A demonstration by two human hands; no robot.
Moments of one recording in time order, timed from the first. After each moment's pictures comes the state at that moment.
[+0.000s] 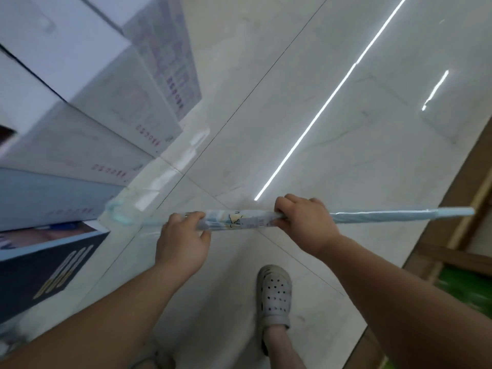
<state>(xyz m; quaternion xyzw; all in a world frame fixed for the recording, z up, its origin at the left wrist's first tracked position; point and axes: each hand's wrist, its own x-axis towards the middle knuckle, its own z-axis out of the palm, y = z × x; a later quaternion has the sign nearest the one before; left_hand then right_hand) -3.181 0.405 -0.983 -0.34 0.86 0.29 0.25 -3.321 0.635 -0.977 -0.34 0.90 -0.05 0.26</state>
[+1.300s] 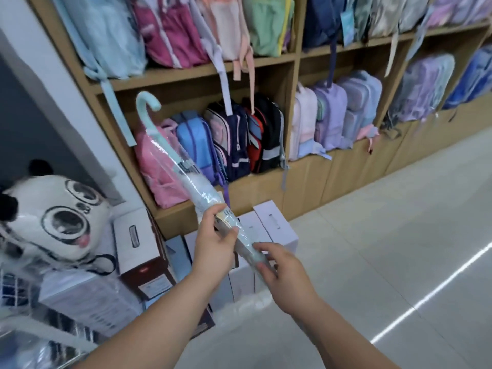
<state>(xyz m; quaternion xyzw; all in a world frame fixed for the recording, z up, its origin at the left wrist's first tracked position) -3.075 0.351 -0.314 -0.40 0.65 0.56 -0.33 -3.175 0.483 -0.353 -0.44 0.77 -0.43 0.19</state>
